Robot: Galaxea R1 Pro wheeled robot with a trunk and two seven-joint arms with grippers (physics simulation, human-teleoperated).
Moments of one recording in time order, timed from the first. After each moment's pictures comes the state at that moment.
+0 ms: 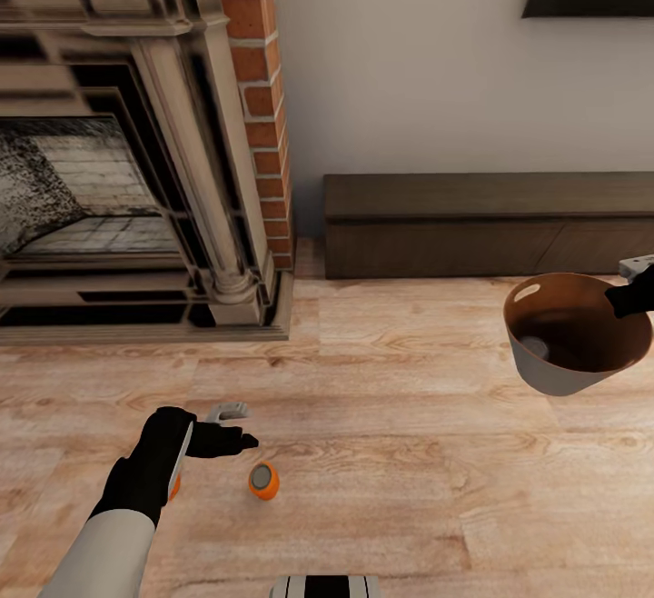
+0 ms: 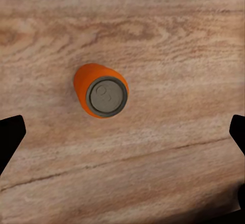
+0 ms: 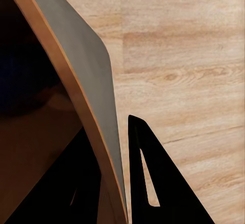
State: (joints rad) left arm -0.61 -0.03 0.22 -0.94 -0.35 0.94 -0.55; right arm -1.45 -0.61 0.12 -0.50 0.84 1.05 0.97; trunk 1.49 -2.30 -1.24
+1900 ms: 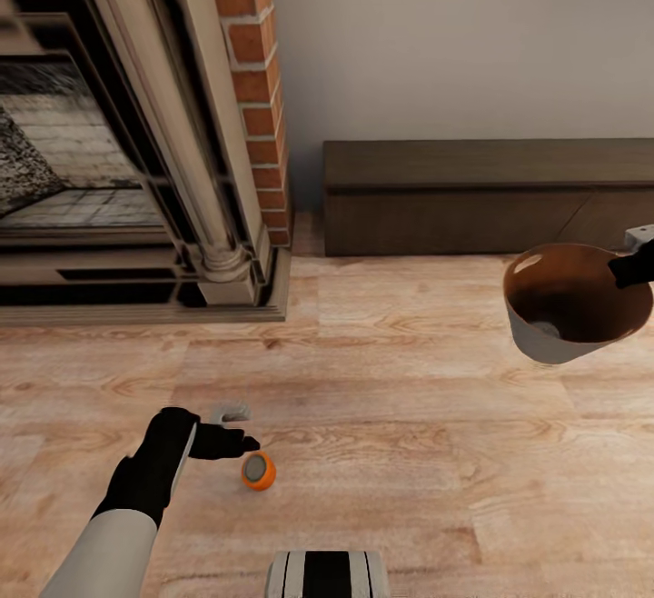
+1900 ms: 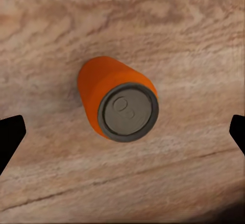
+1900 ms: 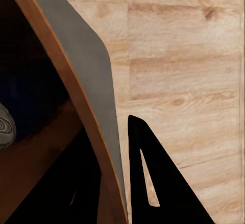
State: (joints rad) left arm -0.61 -0.03 0.20 -0.93 -0.35 0.94 -0.54; right arm -1.55 -0.59 0.12 -0.51 0.86 1.04 0.97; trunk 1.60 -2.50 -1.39
